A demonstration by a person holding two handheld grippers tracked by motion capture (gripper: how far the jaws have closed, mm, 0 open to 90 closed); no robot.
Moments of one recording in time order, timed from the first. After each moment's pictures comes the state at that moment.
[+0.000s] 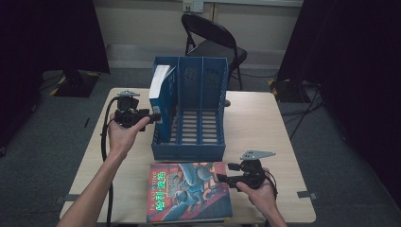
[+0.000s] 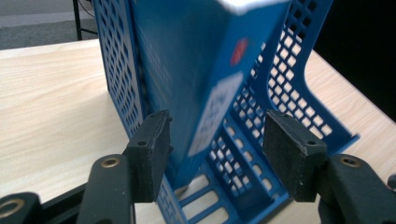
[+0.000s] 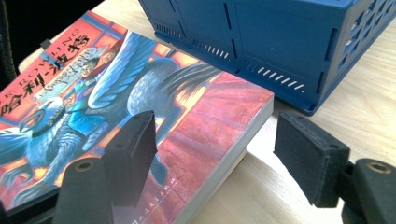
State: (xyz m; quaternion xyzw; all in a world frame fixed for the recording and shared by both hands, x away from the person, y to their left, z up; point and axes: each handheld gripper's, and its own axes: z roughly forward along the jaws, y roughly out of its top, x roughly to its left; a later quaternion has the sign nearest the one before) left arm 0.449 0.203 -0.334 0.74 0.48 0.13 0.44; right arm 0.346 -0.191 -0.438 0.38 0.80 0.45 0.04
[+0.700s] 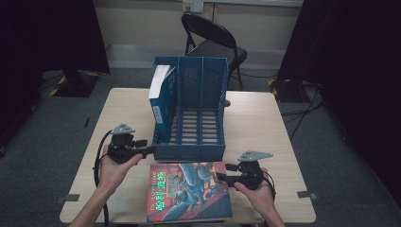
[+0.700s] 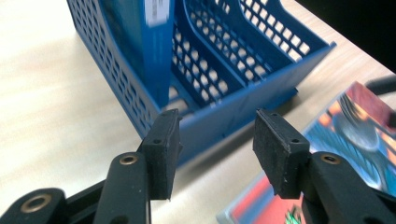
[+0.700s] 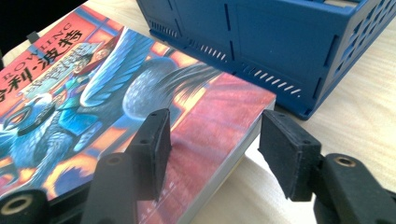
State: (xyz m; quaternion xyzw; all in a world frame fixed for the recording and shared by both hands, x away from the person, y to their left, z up) left arm 0.370 0.218 -0.392 0.77 0.45 0.10 0.44; right arm 0.343 -0.184 -0.437 0.38 0.81 0.44 0.06
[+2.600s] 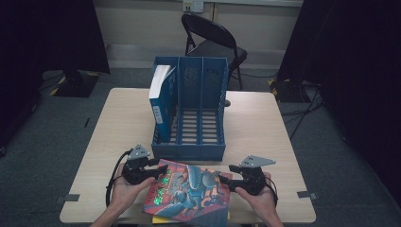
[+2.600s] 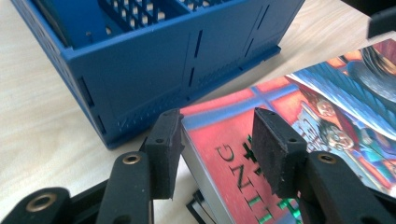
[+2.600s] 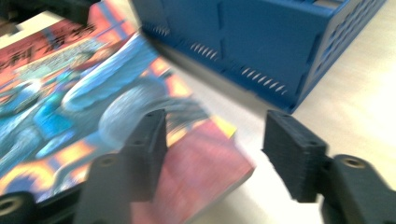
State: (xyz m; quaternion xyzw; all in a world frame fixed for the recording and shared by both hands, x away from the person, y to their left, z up) left arm 0.343 0.182 -0.438 0.79 0.42 0.10 0.44; right arm 0.328 -0.187 -0.438 0.37 0.81 0.44 0.11
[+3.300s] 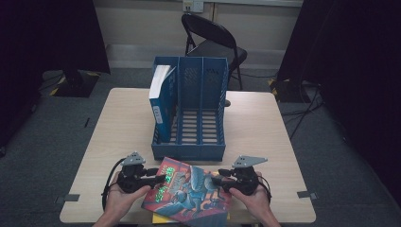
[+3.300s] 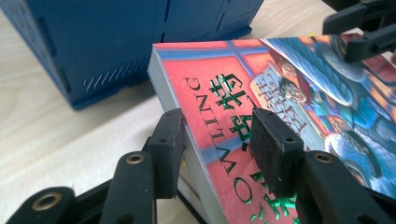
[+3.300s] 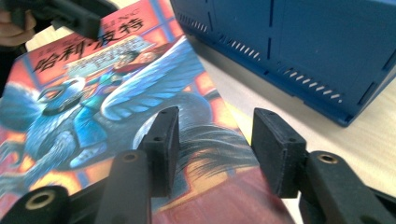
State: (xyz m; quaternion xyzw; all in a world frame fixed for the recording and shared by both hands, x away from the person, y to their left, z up) left arm 0.325 0.188 -0.439 0.80 0.41 0.05 0.44; right arm 0.330 -0.172 -0.441 0.34 0.83 0.45 0.05
